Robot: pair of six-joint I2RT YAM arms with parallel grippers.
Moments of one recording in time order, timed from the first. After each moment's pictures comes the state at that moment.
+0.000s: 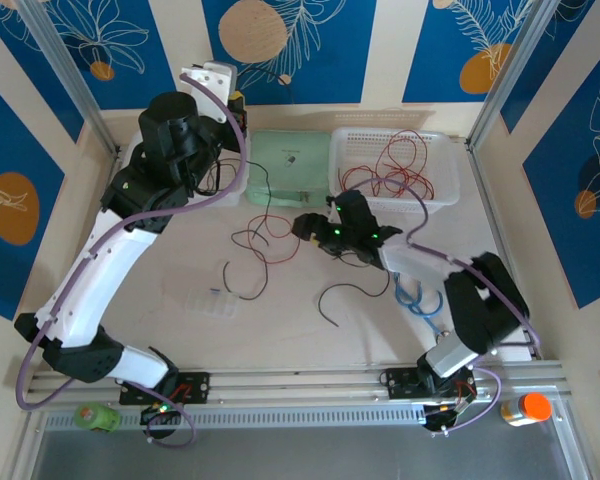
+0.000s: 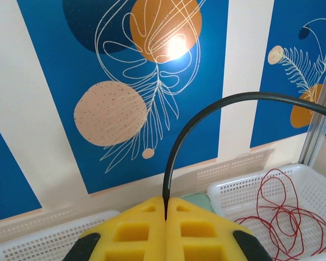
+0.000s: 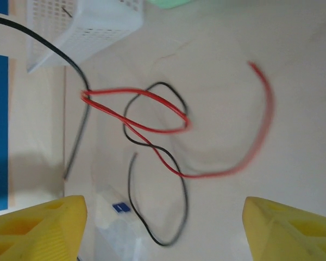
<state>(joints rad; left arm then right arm) -0.66 1.43 1.92 -0.56 -0.35 0.03 0.58 1.59 0.94 0.01 -0.36 0.92</state>
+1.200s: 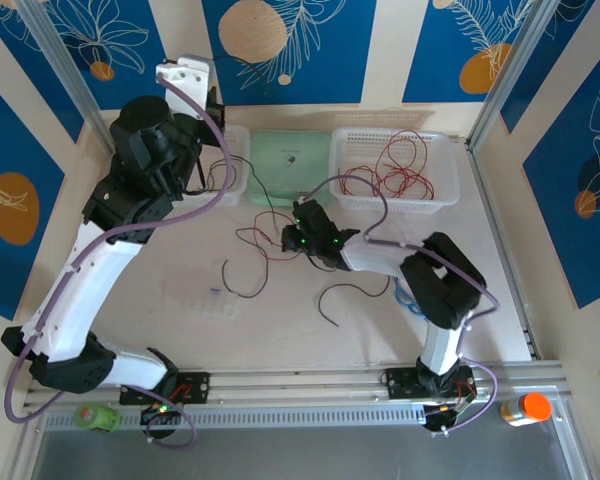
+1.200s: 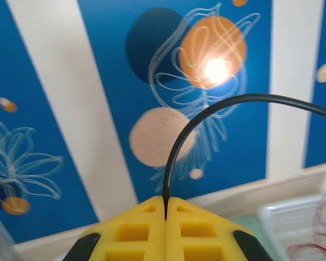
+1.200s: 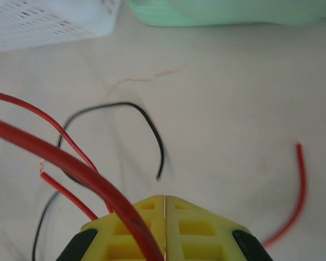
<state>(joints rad) -0.65 1.37 1.90 -0.46 -0.52 0.20 0.75 1.77 1.03 0.02 0.04 0.67</state>
